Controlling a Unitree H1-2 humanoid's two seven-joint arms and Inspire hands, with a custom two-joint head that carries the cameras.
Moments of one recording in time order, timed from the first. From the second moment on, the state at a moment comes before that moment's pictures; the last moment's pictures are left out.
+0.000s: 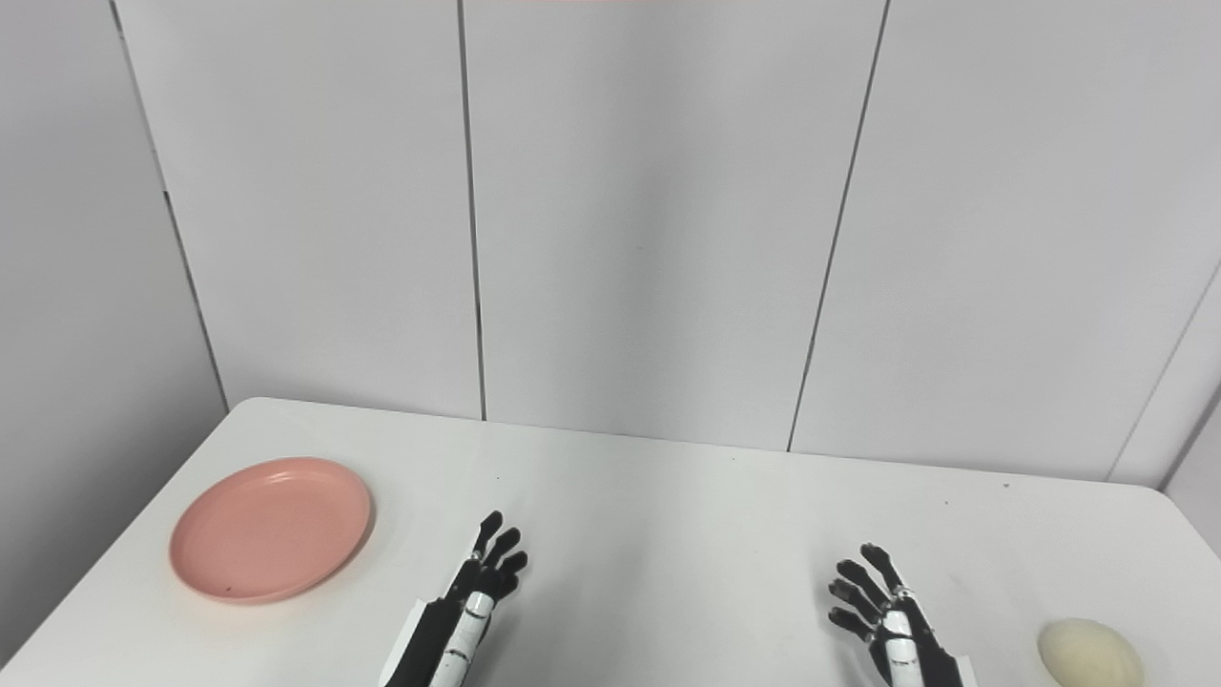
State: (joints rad) left arm -0.11 -0.09 -0.12 0.07 0.08 -0.17 0.01; right arm -0.08 -0.12 -0.09 0.04 0.12 -0.22 0.07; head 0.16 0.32
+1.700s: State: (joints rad) left arm -0.64 0.48 0.30 0.84 -0.16 -0.45 -0.06; right arm -0.07 -0.10 -0.09 0.02 0.06 -0.22 0.05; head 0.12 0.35
